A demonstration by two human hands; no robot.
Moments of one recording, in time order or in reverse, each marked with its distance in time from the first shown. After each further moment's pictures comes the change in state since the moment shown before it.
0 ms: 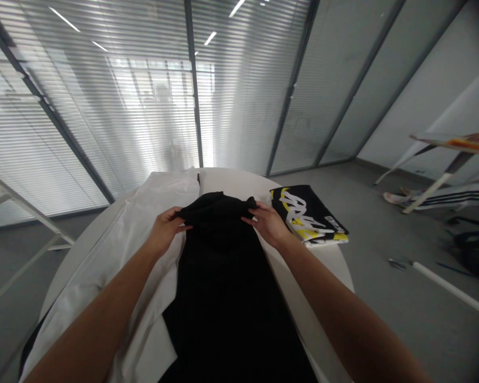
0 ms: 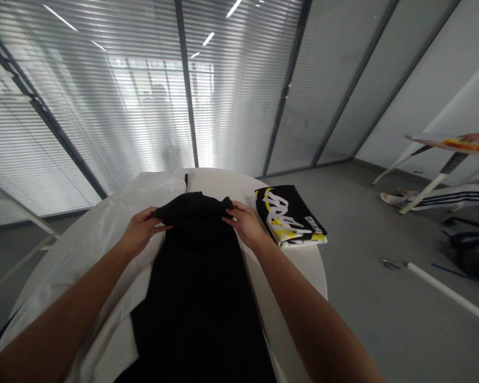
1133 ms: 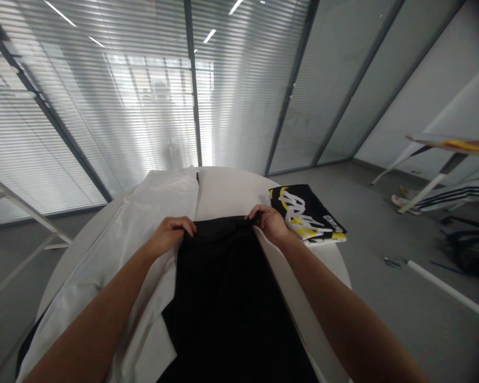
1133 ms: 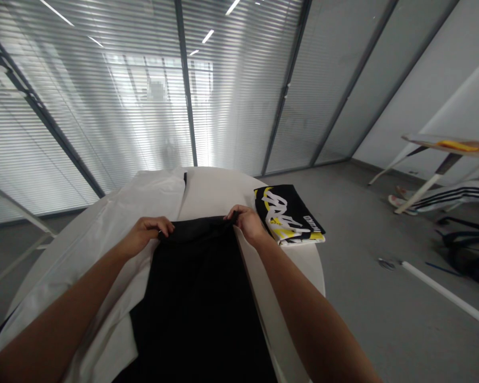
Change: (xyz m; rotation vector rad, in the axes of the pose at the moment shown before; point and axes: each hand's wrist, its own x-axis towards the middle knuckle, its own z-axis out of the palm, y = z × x) left_hand -0.003 0.000 -0.012 0.352 -0.453 0.170; right_hand 0.006 0.004 -0.014 -0.100 -0.039 0.000
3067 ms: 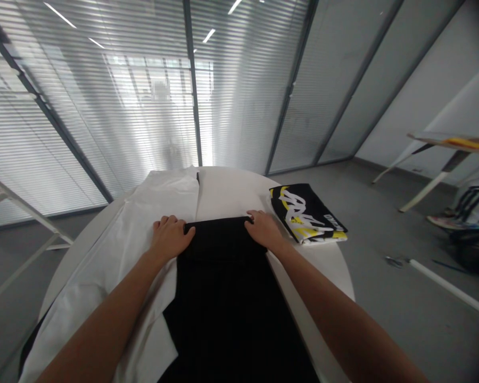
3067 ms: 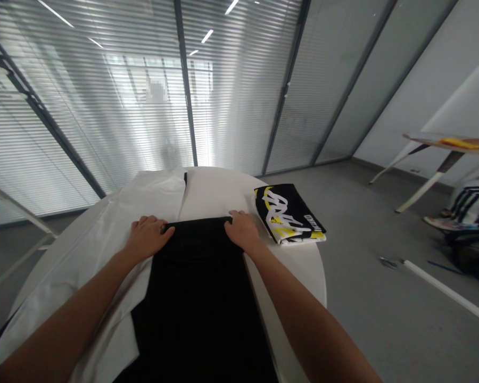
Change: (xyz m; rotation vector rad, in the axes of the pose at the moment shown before) left_hand -0.002 -0.001 0.018 1.287 0.191 -0.308; right_hand -0.005 0.010 0.013 -1.436 0.095 -0.054
